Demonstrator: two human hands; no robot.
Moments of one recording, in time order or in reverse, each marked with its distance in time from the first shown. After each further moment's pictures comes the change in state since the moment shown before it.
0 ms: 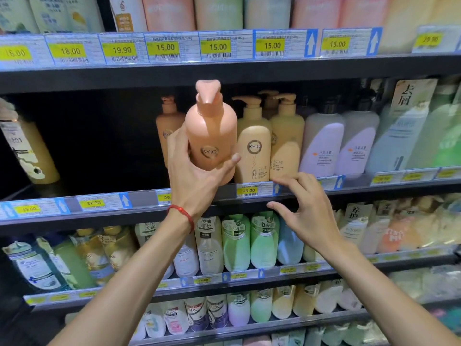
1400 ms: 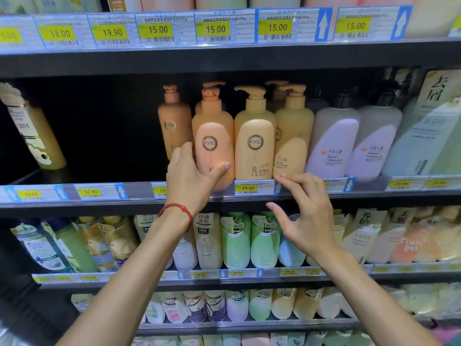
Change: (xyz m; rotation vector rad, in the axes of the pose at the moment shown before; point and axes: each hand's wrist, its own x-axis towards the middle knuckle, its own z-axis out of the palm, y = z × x) left_hand -0.002 -0.030 0.011 0.474 -0.127 -0.274; right_hand -0.007 0.016 0.023 0.070 0.137 -0.079
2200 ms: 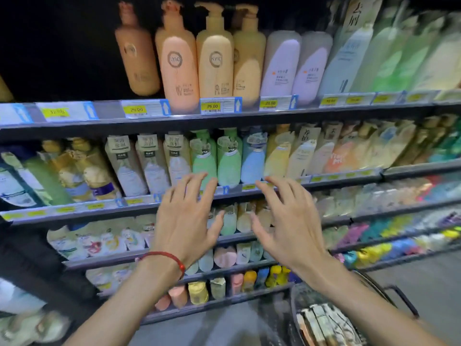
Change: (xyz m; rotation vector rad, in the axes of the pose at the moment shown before) left_hand -0.235 -0.017 -0.039 0.633 -0.406 0.505; right_hand -0.146 -0.135 -0.130 -0.371 -0.446 0.206
